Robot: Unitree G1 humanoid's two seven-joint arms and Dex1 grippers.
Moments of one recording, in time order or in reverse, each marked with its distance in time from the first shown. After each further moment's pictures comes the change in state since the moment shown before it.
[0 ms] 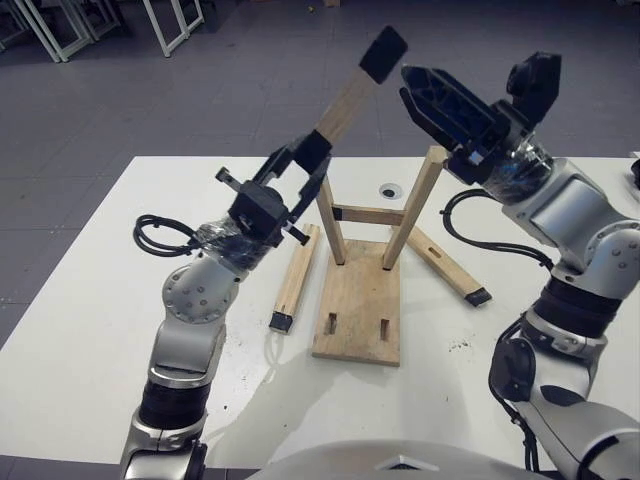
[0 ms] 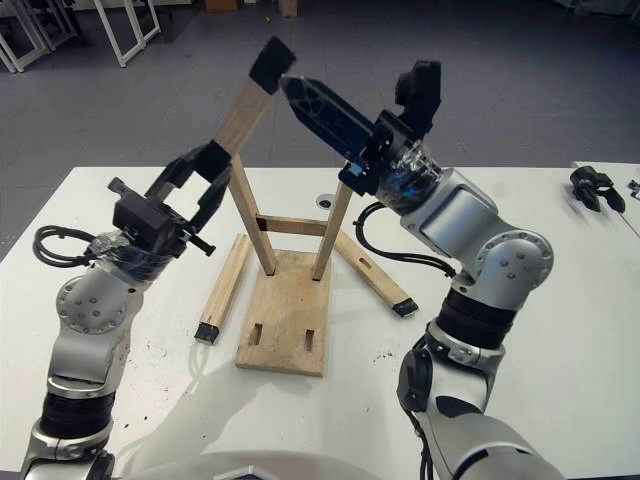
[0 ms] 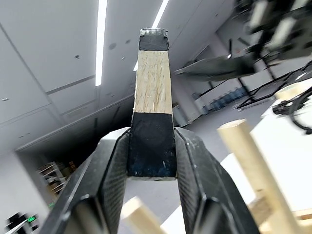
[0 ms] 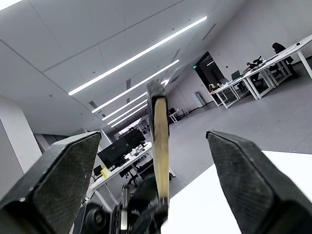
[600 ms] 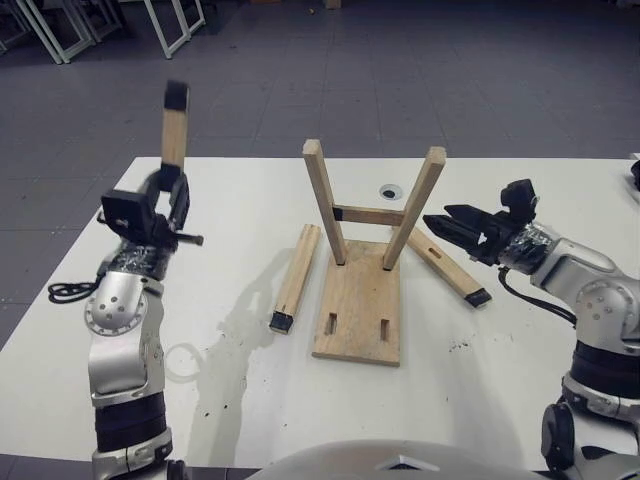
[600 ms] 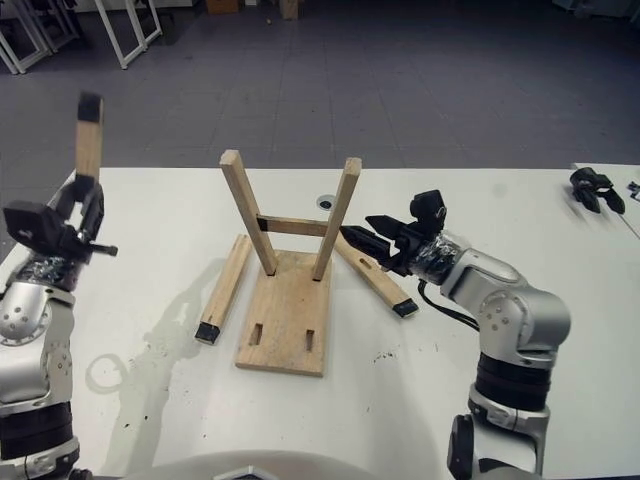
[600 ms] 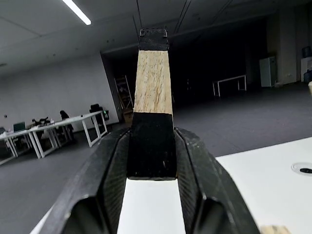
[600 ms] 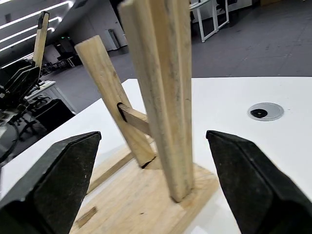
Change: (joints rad) left arm 0.094 0.024 0.435 0.204 -0.165 0.136 0.126; right arm 0.368 -0.249 0.058 -0.105 -0.793 0.012 0.645
